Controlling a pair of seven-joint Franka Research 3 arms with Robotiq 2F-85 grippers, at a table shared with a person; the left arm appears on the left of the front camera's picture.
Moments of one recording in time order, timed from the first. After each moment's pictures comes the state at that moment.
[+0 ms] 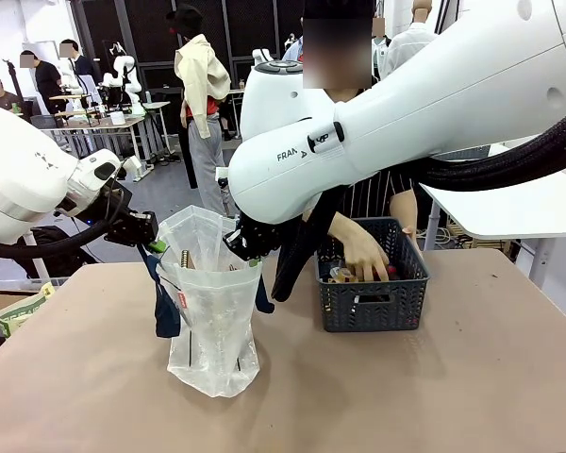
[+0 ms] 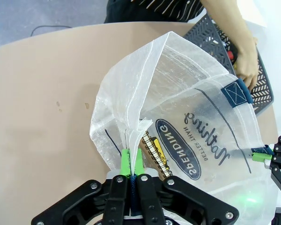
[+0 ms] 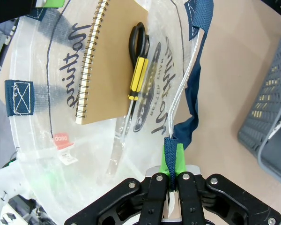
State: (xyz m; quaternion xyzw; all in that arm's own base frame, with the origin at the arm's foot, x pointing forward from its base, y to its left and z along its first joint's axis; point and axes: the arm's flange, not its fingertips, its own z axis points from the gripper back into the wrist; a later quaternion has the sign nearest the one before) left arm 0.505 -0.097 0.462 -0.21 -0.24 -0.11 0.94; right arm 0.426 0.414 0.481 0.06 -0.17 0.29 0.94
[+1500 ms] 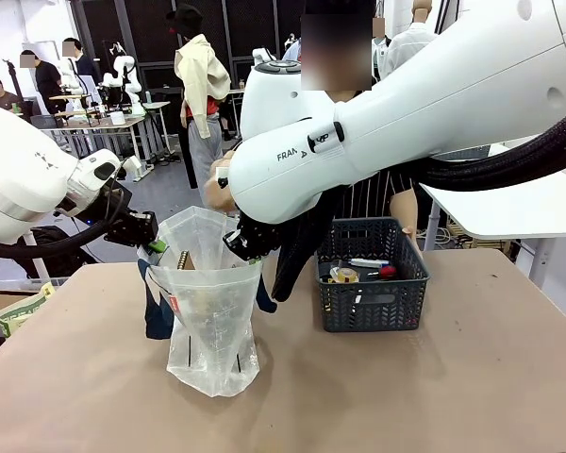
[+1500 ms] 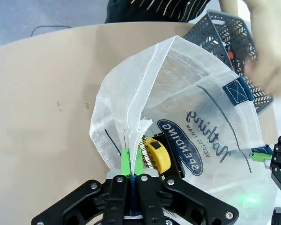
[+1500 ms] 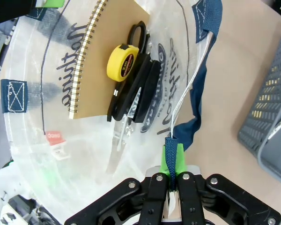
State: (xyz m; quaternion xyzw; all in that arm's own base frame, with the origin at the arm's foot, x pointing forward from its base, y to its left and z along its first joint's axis) left arm 0.505 -0.097 0.462 -0.21 -0.24 -0.11 0.94; right arm 0.426 0.414 0.481 0.06 -0.17 0.29 0.94
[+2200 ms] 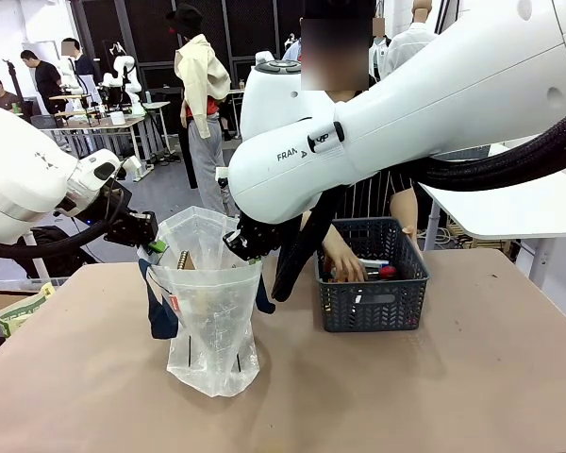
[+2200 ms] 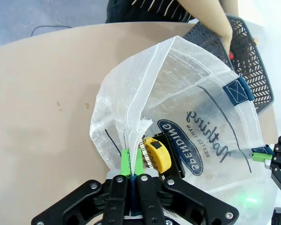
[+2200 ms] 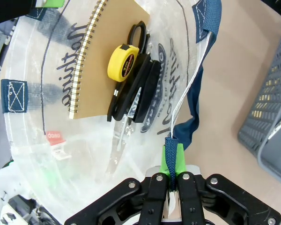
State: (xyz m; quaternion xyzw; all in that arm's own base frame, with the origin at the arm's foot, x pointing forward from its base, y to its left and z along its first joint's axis) left arm 0.505 -0.097 0.462 -0.21 -0.24 -0.11 0.94; right arm 0.426 0.414 0.481 0.06 -0.17 0.29 0.94
